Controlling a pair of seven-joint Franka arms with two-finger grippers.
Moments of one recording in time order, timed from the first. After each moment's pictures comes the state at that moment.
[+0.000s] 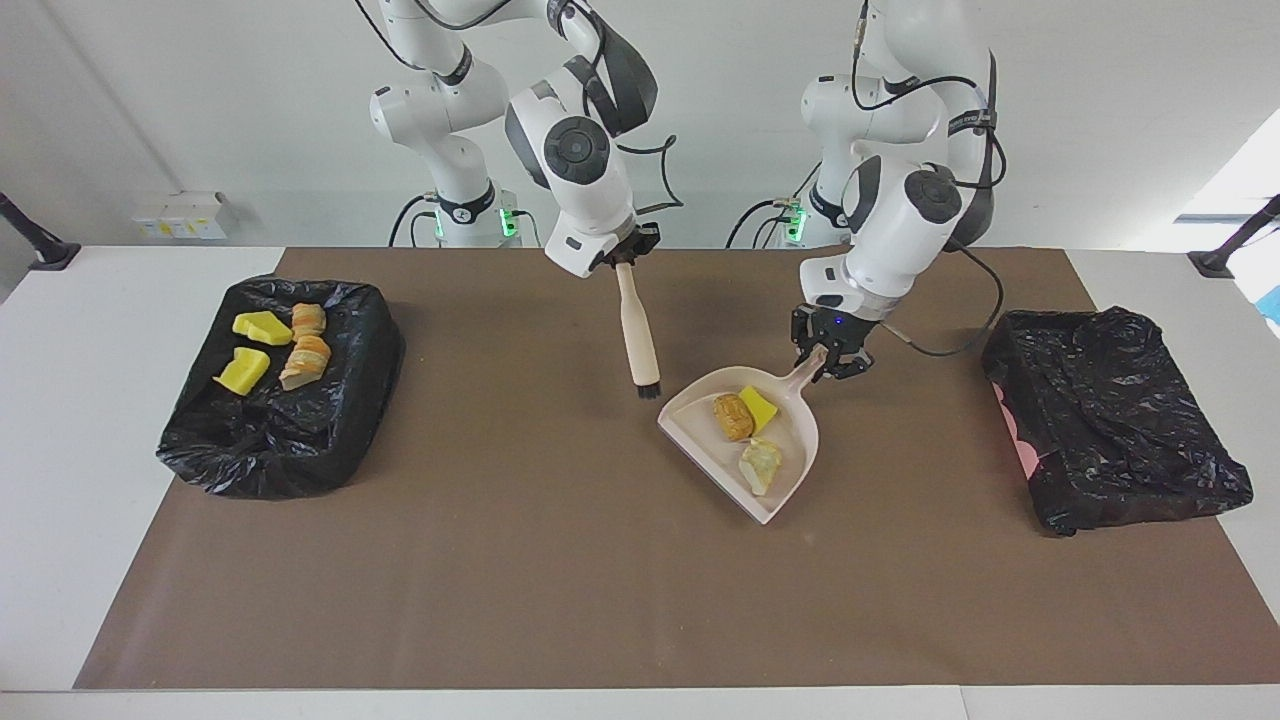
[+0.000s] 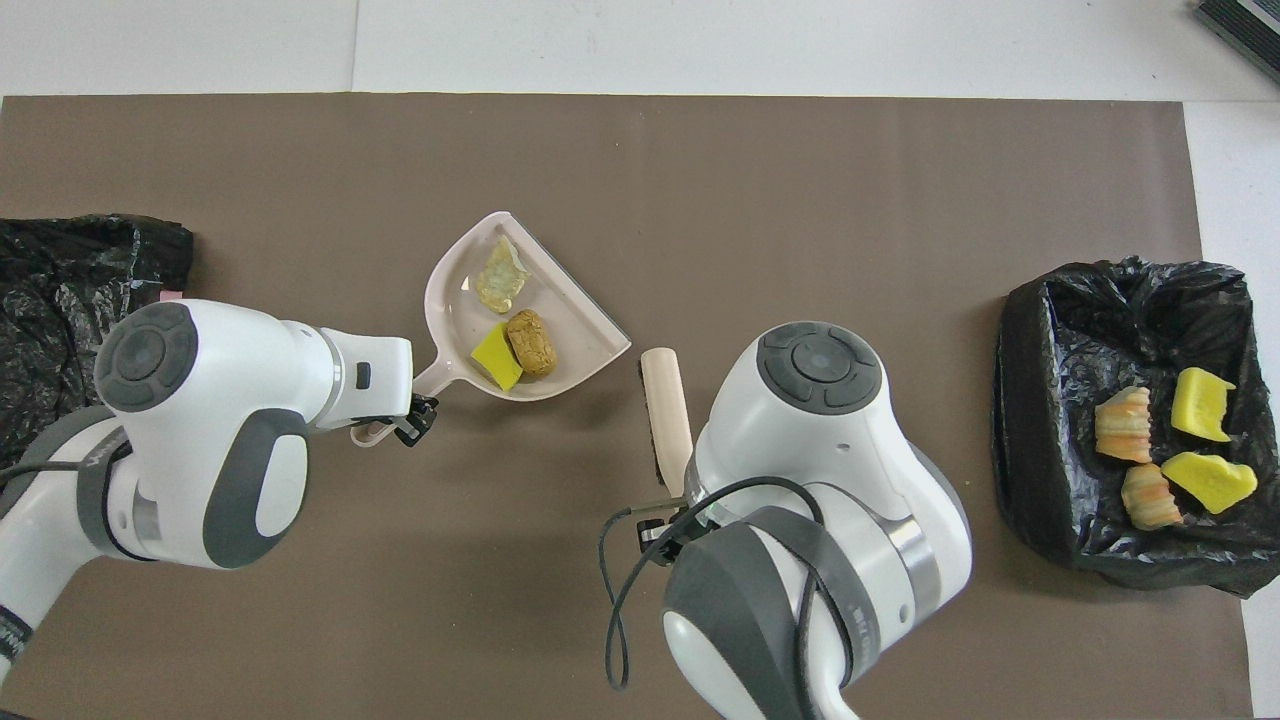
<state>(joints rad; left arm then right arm) -0.25 0.00 -0.05 -2.16 -0.22 2.26 0.65 0.46 0.05 0.13 -1.94 0.32 1.71 0.40</state>
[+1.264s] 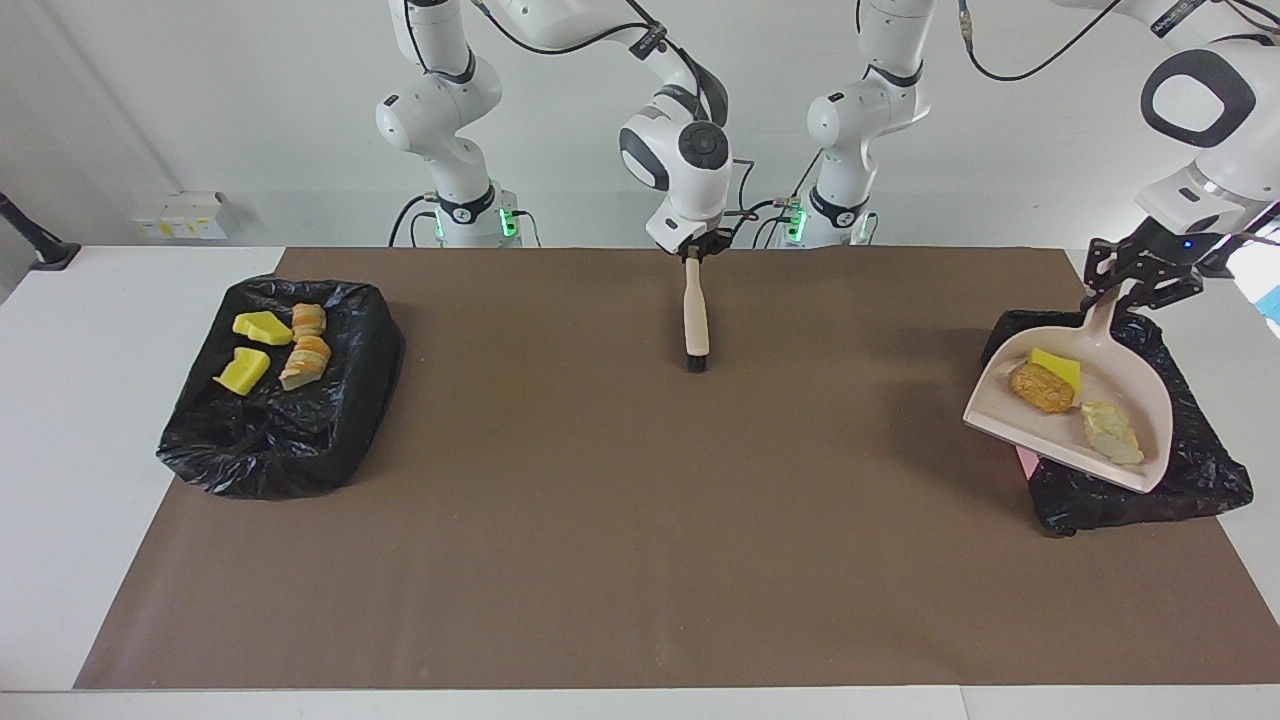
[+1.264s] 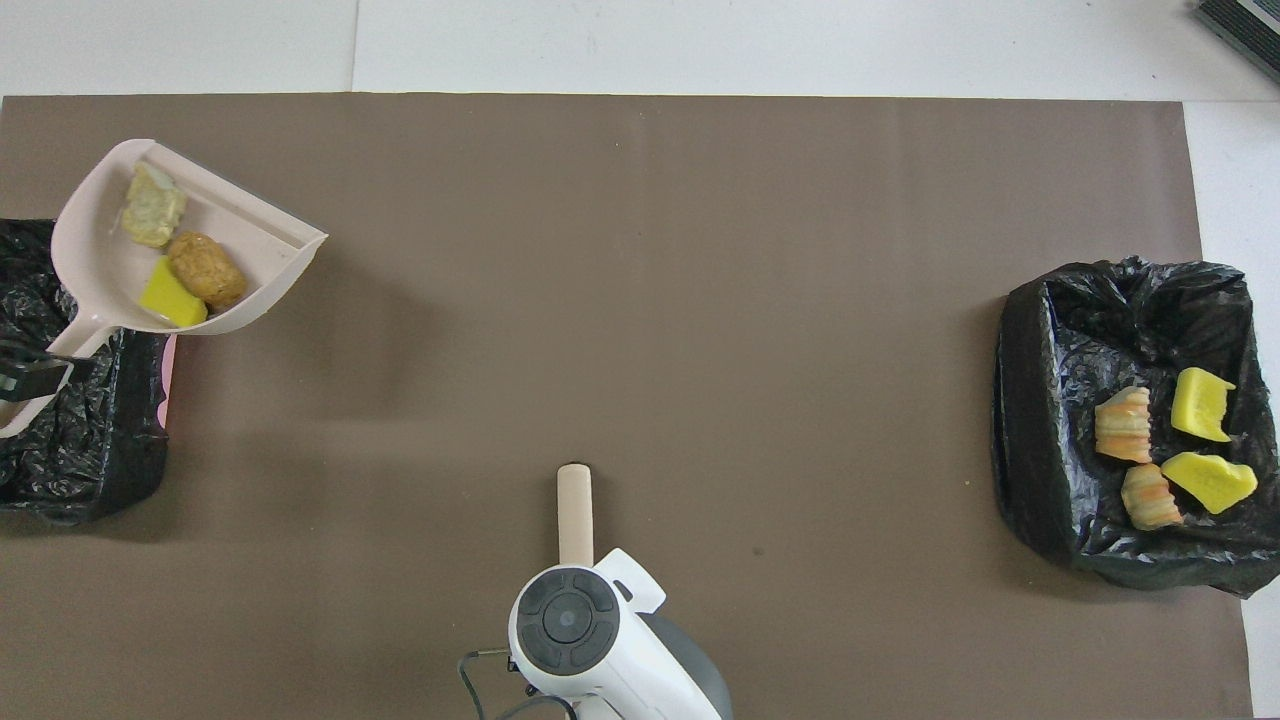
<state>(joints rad) 0.39 -0.04 -0.02 -1.85 -0.02 1.83 0.97 0.82 0.15 0.14 -2.11 0.30 2.10 0.82</state>
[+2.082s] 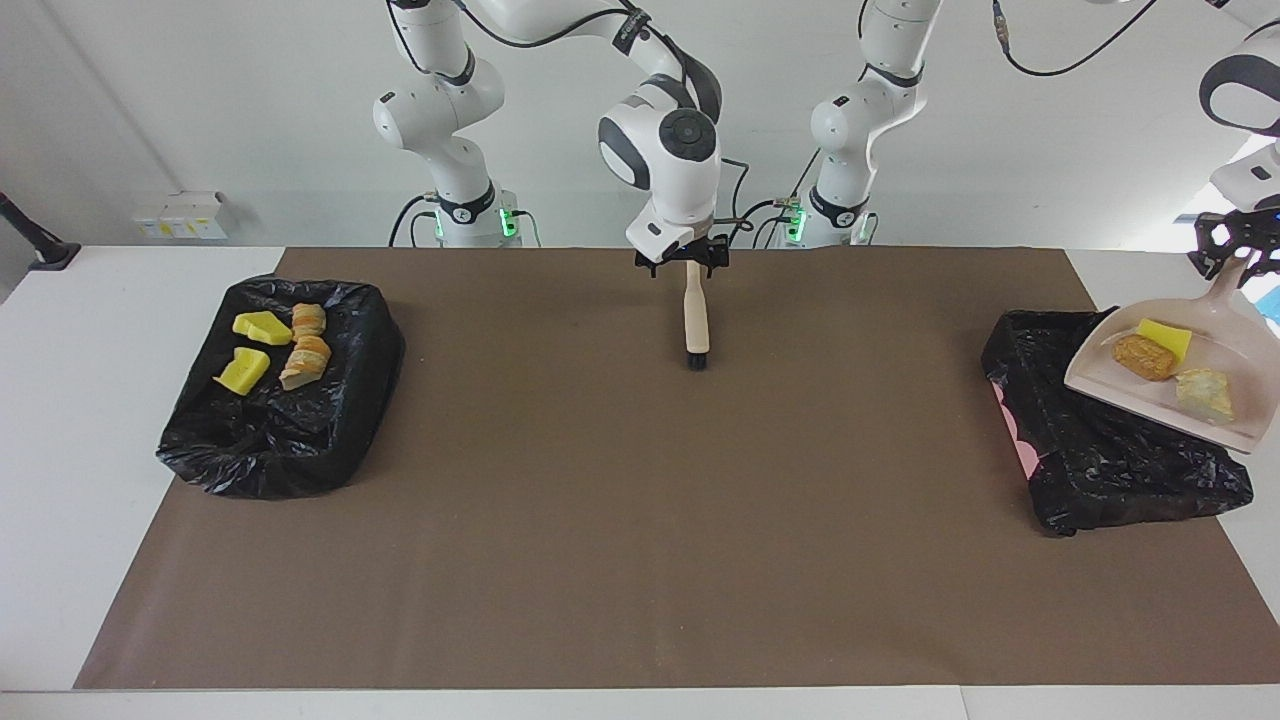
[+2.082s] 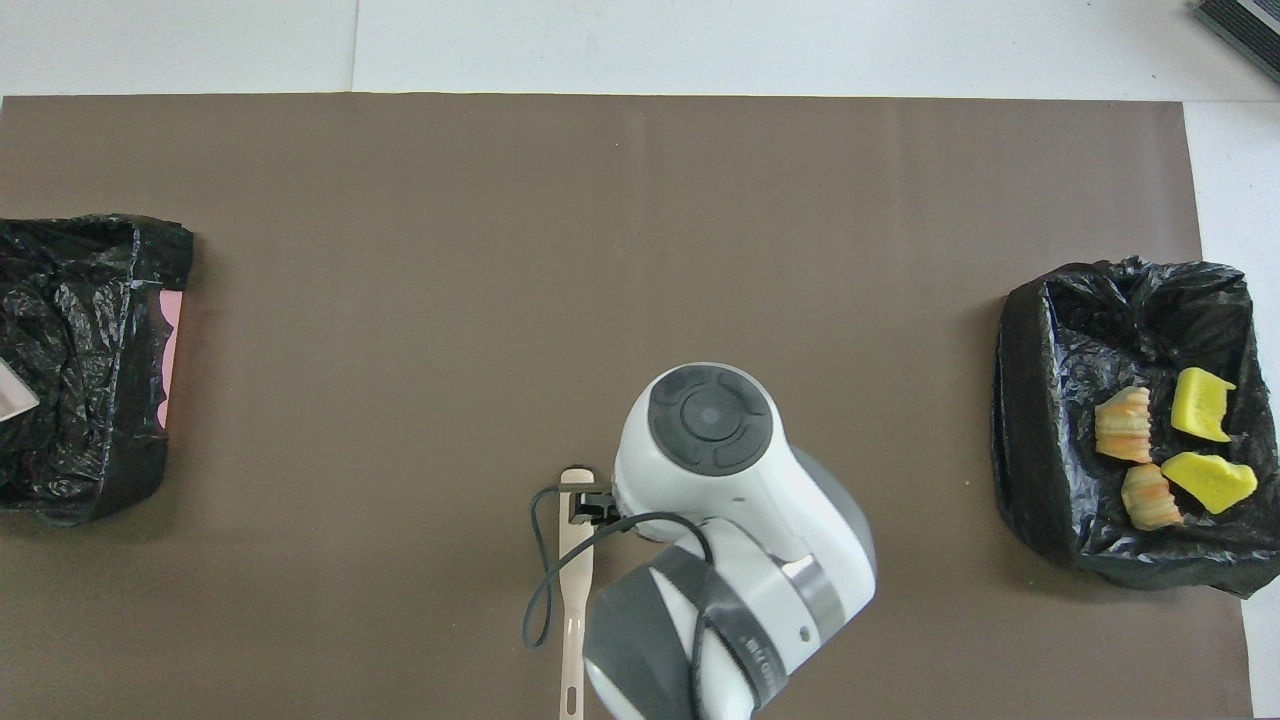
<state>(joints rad) 0.50 0.03 0.00 -1.78 0.44 1.97 1.24 0.51 0.12 0.12 -1.87 0.21 1.86 0.63</state>
